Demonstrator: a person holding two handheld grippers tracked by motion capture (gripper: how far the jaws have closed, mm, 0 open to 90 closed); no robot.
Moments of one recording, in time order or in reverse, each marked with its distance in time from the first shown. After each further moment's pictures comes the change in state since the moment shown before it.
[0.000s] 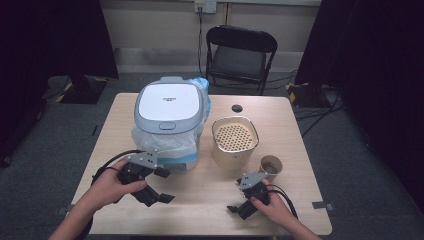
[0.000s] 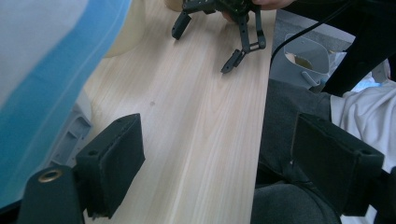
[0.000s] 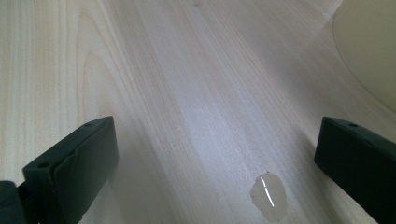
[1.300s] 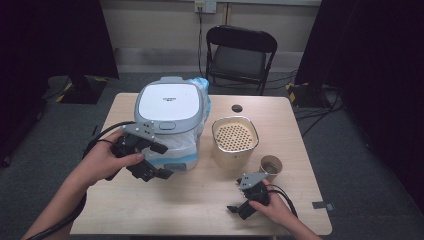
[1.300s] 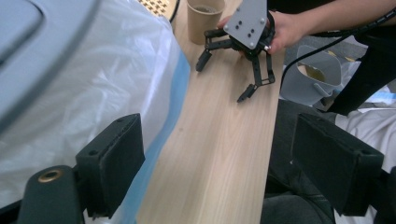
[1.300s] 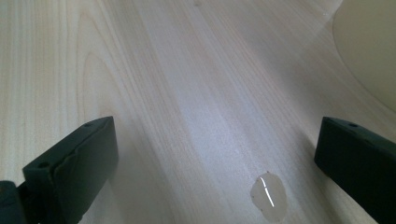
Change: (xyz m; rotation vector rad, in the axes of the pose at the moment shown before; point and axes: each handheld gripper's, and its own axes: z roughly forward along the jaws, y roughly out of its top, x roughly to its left) left arm 0.010 0.060 -0.045 0.000 0.066 0.009; right arm 0.000 0.000 0.000 0.000 -0.002 -0.001
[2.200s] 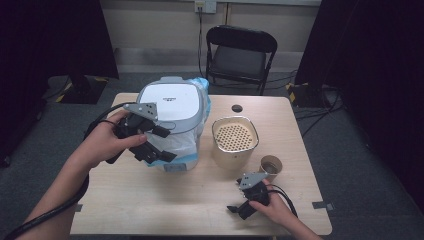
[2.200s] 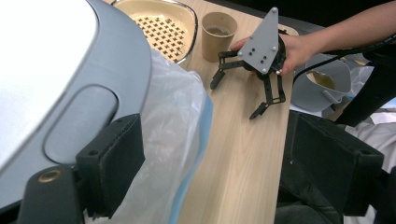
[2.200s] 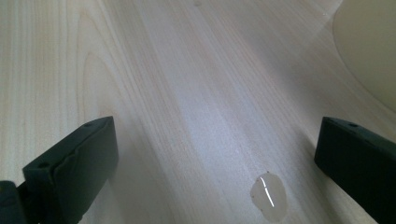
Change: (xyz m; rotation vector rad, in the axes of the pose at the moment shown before) left arm 0.014 0.036 -0.012 -0.003 0.029 0.016; right arm 0.000 0.000 0.000 0.001 0.002 -0.001
